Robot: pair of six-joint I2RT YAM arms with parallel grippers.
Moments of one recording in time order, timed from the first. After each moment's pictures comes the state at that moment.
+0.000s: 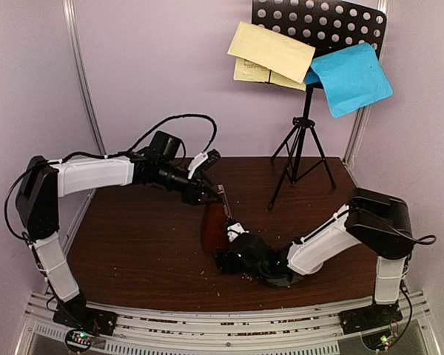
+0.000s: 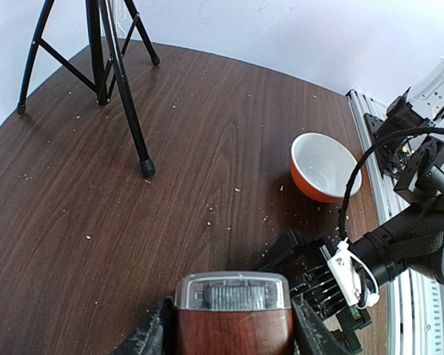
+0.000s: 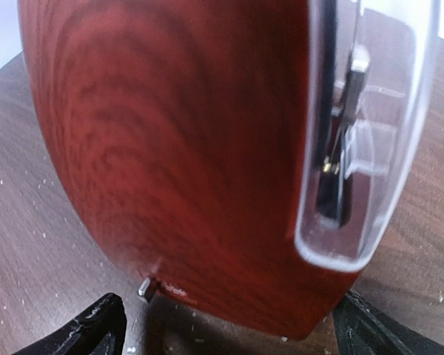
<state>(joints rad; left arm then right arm) -0.63 1.82 1.38 -0.27 0.74 0.30 1.15 1.97 0.87 0.46 0.49 0.41</state>
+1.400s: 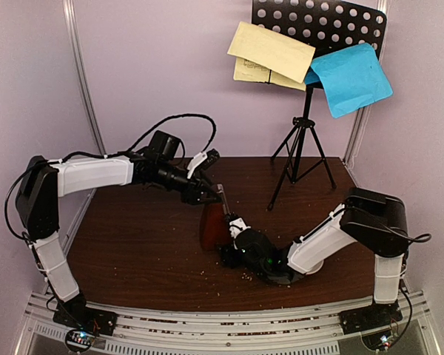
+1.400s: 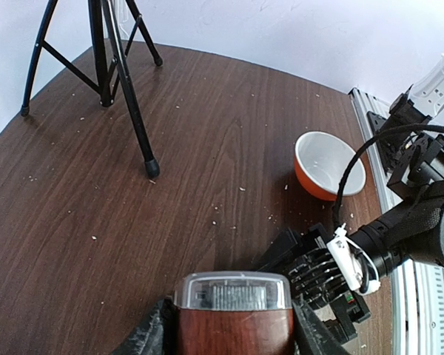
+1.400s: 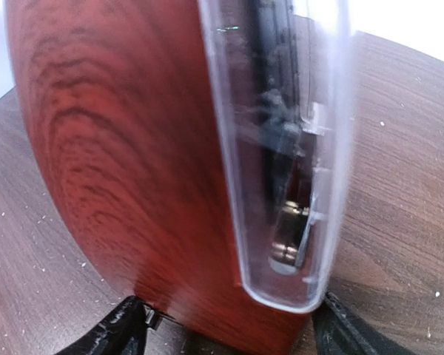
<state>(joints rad) -0.63 1.82 1.38 -0.27 0.75 0.31 1.11 2.00 0.85 0.62 0.48 0.36</state>
